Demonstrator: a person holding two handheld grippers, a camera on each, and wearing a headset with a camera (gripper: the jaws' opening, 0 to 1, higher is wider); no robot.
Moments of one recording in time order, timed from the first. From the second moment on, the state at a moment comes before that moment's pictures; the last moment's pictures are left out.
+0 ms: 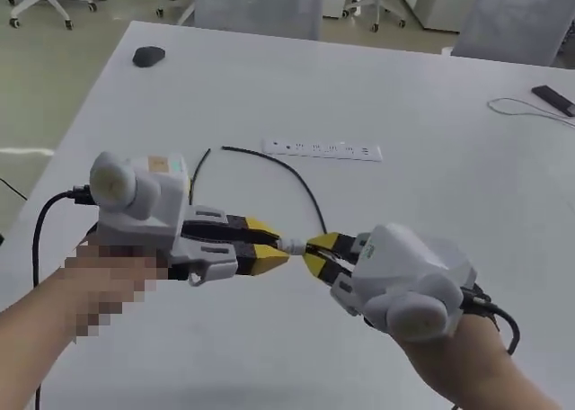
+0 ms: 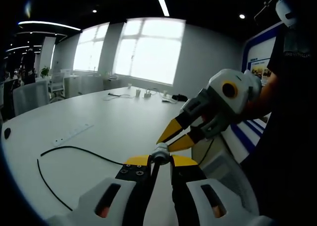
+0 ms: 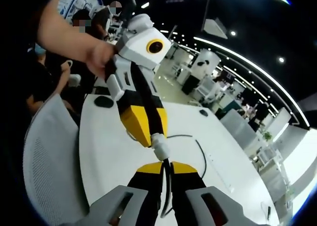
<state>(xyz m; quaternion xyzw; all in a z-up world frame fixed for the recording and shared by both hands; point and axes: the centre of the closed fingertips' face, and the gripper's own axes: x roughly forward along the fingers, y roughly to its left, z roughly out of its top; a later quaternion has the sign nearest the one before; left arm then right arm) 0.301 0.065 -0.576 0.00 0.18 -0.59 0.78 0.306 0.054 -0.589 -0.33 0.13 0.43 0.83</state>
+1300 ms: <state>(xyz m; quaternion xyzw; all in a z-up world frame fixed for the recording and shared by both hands) 0.294 0.061 -0.587 -0.03 0.19 -0.58 0.79 0.319 -0.009 -0.630 -0.20 0.24 0.34 0.89</state>
